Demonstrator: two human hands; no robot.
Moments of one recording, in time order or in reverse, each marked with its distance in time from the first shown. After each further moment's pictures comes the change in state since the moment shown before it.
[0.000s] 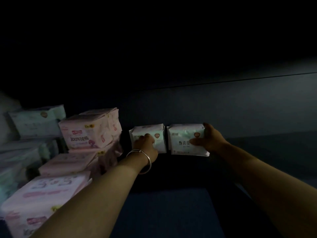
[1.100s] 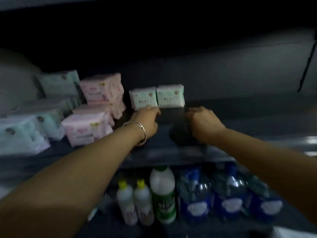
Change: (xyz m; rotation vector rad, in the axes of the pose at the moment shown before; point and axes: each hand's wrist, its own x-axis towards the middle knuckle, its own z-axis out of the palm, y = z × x) left_hand -0.179 0.044 -0.041 0.288 -0.029 0.306; right_hand -0.209 -0.017 -0.034 -0.980 -0.034 -0.475
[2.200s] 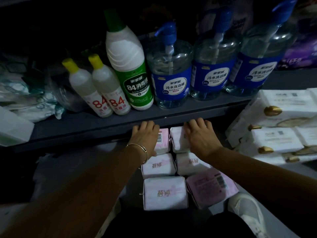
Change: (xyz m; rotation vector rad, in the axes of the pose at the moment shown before) left_hand -0.241 0.048 0.301 0.282 -0.639 0.140; right_hand -0.288 -0.034 0.275 -0.100 -0.531 -0.003
